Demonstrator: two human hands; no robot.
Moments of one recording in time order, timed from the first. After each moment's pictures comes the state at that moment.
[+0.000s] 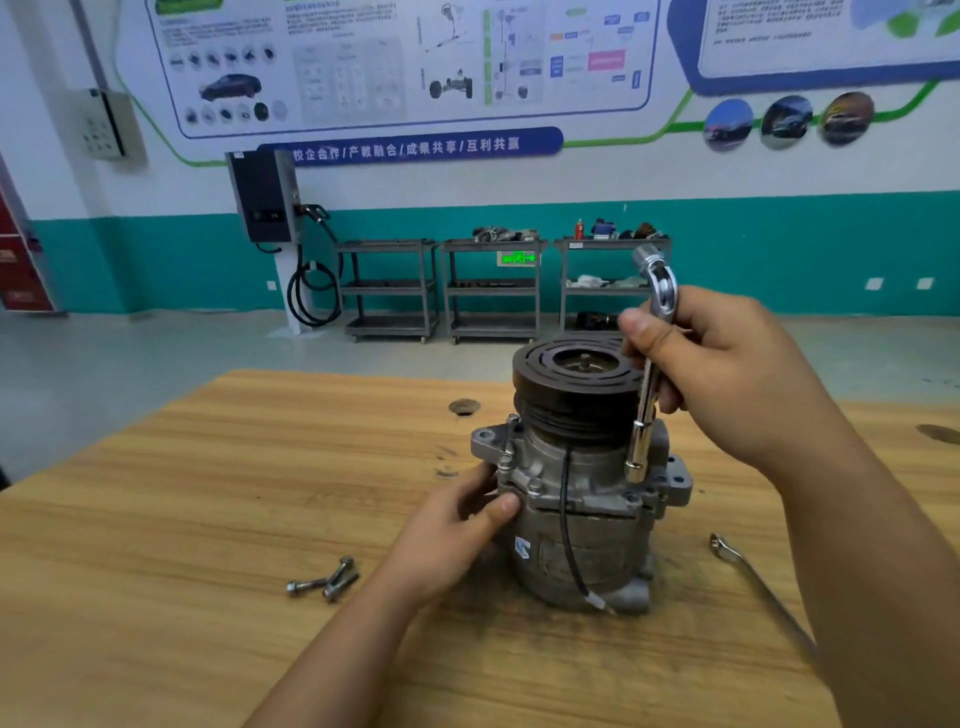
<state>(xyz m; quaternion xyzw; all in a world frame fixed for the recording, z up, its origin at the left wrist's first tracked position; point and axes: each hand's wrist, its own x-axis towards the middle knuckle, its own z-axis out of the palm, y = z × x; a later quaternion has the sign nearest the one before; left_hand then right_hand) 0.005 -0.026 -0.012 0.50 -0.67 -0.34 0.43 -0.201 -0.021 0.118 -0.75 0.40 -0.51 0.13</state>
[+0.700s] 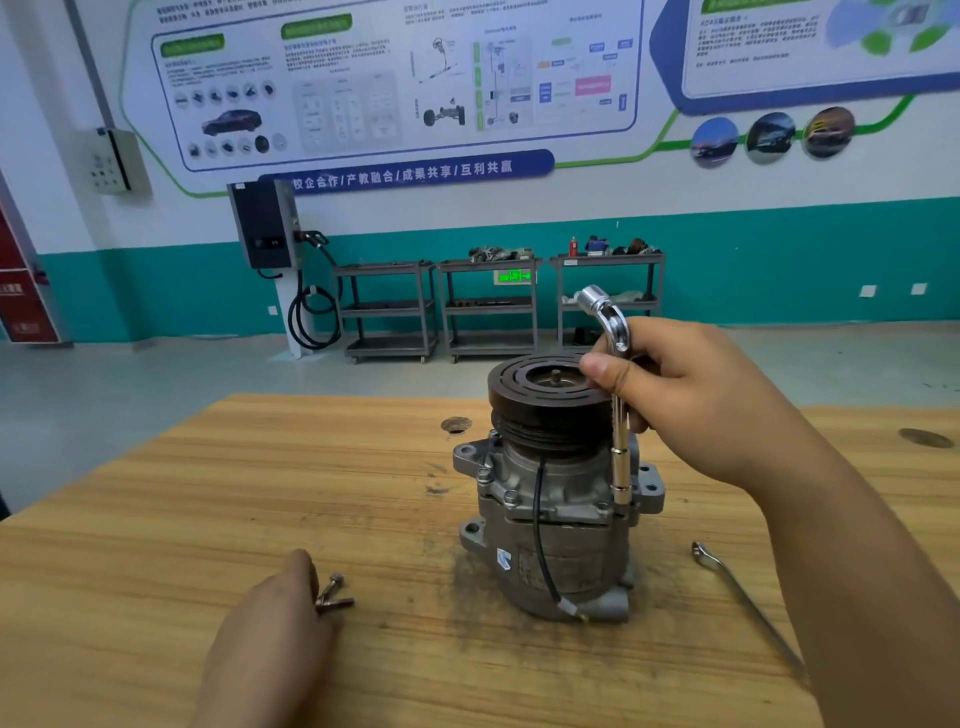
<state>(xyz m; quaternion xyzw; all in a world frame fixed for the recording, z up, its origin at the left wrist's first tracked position) 0.079 0.028 -0.033 0.82 -0.54 0.01 0.18 -0.209 -0.008 0.122 -0.80 0.40 -0.44 0.09</state>
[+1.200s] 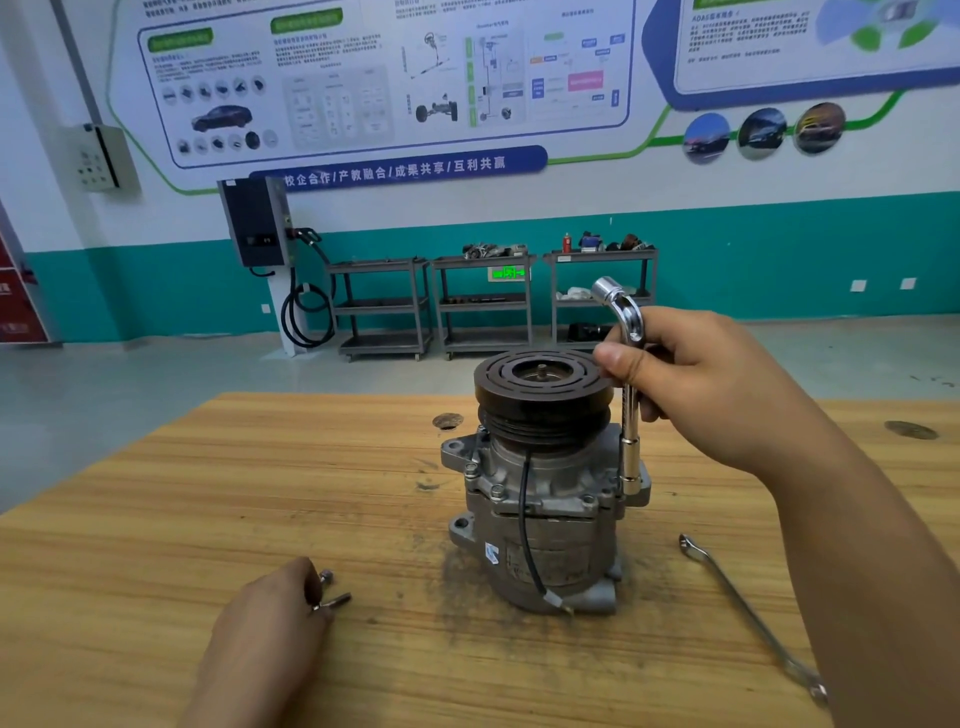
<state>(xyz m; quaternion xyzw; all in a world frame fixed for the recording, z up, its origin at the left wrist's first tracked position) 0.074 0.029 -0.030 0.82 -0.54 0.00 0.19 -0.225 -0.010 0.123 -0.79 0.42 -0.44 0.10</state>
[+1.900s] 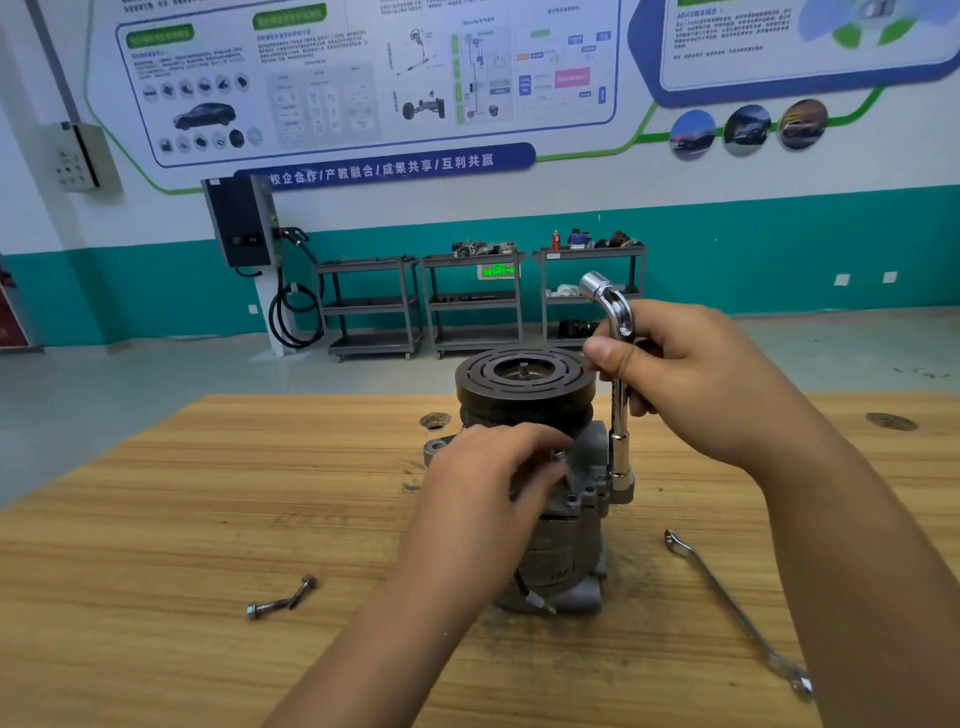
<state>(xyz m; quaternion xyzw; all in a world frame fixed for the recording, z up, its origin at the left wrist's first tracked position) -0.069 0.021 0.060 0.47 -0.75 0.02 0.46 -0.231 -0.010 0.124 -0.79 0.41 -0.45 0.10</state>
